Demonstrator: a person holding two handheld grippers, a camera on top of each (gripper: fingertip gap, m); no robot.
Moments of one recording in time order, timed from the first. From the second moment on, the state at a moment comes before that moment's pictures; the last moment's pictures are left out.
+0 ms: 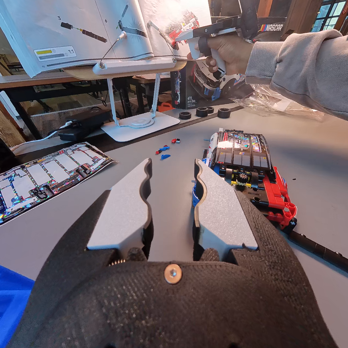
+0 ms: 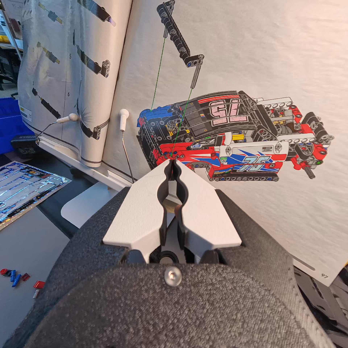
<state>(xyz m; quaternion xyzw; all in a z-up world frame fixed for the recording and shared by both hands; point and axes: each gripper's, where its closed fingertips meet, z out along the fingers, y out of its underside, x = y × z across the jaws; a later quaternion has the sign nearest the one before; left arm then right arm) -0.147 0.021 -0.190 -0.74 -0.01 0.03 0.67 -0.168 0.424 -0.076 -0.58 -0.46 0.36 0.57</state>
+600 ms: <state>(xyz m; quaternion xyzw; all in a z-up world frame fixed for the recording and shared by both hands) -0.147 0.021 -0.190 -0.74 -0.01 0.03 0.67 -0.170 0.423 -0.077 -0.56 -0.48 0.32 0.59</state>
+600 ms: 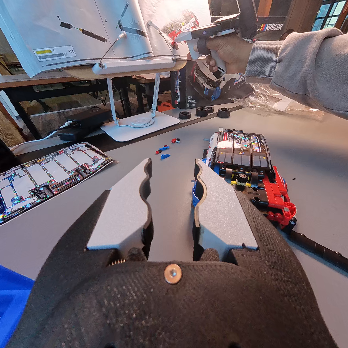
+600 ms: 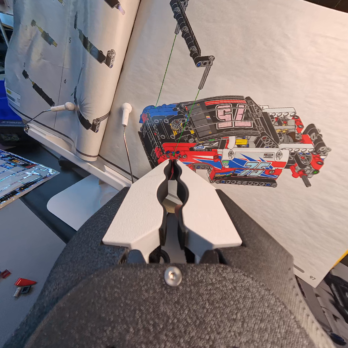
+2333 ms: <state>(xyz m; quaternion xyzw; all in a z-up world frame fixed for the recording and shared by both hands) -0.146 0.020 -0.193 -0.75 0.00 0.01 0.66 -0.197 0.390 -0.034 -0.52 -0.50 0.35 0.59</state>
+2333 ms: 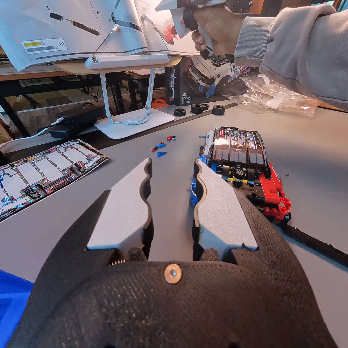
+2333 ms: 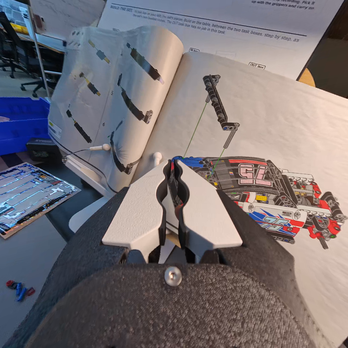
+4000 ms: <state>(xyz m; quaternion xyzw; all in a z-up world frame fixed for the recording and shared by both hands) 0.002 -0.015 -0.258 -0.84 0.26 -0.19 0.44 0.061 0.099 -0.234 -0.52 -0.75 0.31 0.26</state>
